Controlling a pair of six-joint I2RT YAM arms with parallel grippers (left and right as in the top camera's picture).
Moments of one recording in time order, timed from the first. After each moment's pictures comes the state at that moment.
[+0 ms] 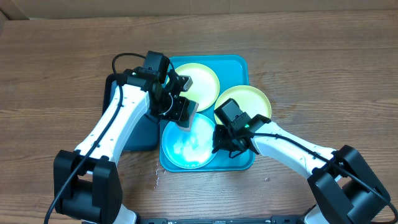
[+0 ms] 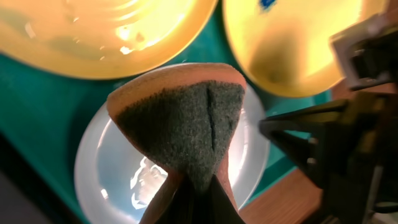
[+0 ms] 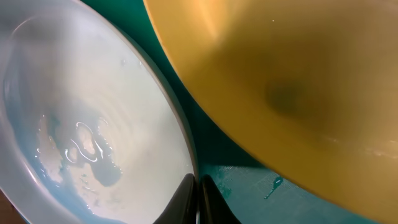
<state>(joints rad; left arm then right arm) -0.26 1.72 1.32 -1.02 0.41 0.04 0.68 1.71 0.95 -0.49 -0.17 0.83</state>
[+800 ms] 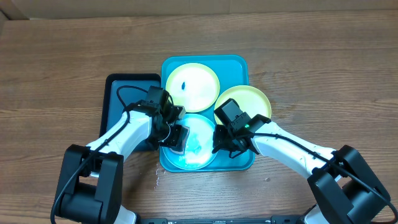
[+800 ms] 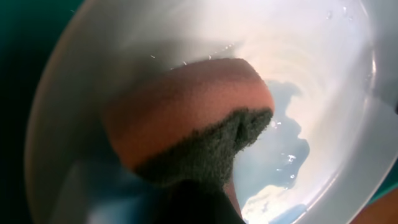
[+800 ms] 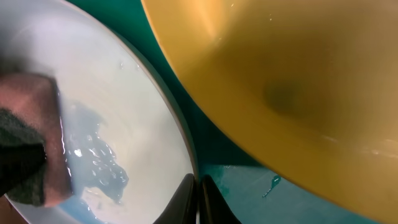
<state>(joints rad) -0.26 1.71 0.91 -0.70 0.36 -0.02 0.68 1.71 0.95 -0.50 -0.17 0.83</state>
